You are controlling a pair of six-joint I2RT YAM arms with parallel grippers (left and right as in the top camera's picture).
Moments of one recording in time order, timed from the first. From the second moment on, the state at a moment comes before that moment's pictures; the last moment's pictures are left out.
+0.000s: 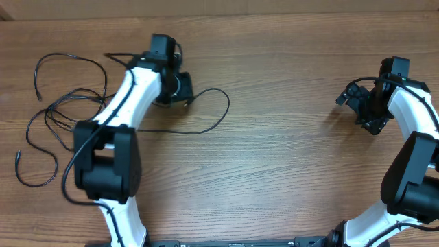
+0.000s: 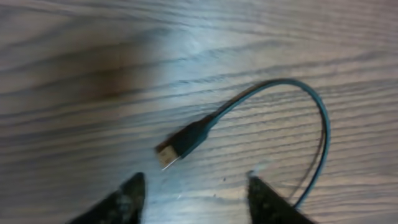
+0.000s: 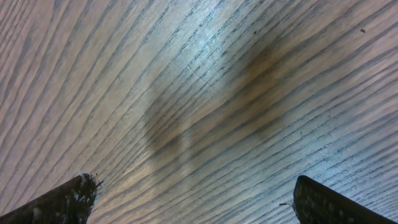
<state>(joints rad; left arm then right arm) -0.19 2.03 1.55 -0.78 0.18 -0.31 -0.30 1.86 1.28 -0.78 -0.12 0.47</state>
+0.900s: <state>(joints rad) -0.15 2.15 1.69 -0.97 0.09 -0.23 -0.30 1.86 1.28 -0.78 -0.12 0.47</state>
